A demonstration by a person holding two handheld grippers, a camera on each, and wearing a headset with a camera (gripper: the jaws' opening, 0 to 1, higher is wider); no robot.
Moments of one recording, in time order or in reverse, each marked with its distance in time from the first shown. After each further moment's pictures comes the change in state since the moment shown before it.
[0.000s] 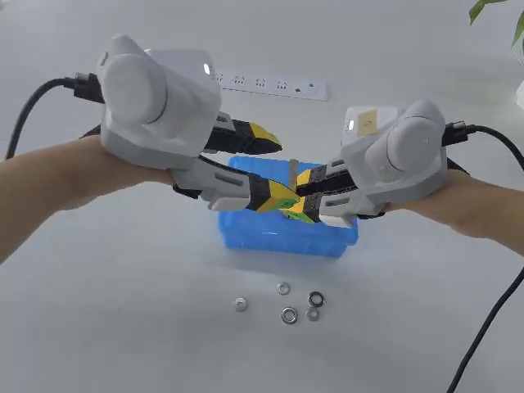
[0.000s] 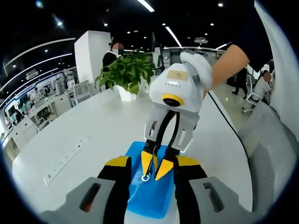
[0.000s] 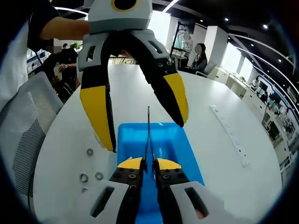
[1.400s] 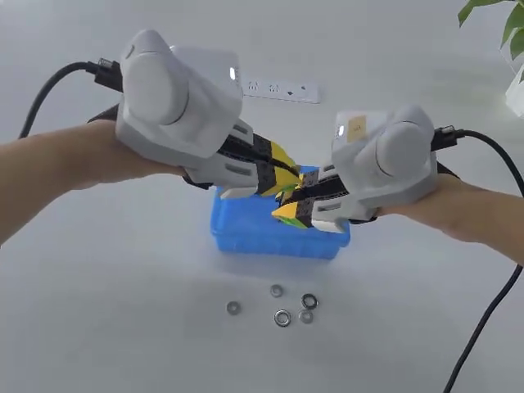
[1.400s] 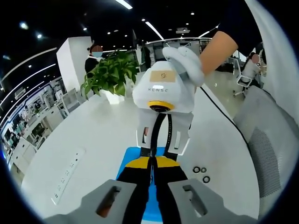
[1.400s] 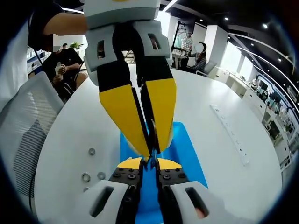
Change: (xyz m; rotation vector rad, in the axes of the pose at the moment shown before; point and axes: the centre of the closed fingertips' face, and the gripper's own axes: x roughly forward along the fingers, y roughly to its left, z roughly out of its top) left arm 0.010 -0.012 0.009 0.173 0.046 -0.081; right arm 0.000 0.001 -0.004 0.002 0.007 0.003
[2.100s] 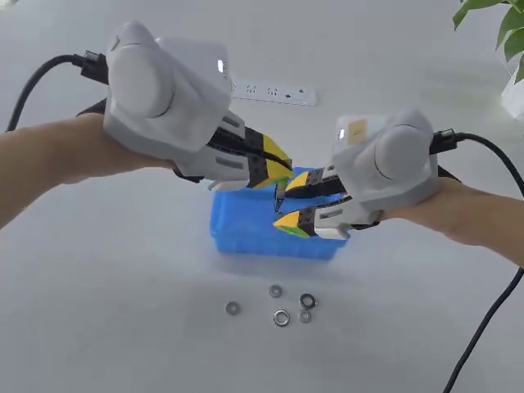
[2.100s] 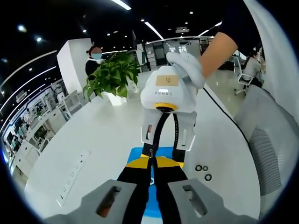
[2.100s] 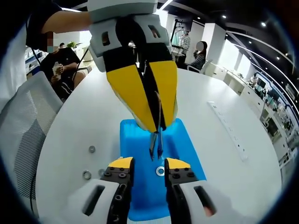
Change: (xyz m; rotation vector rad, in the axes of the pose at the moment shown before) left arm -0.011 0.007 0.006 0.023 0.000 0.025; right arm -0.006 -0.003 -0.008 0.021 0.019 -0.023
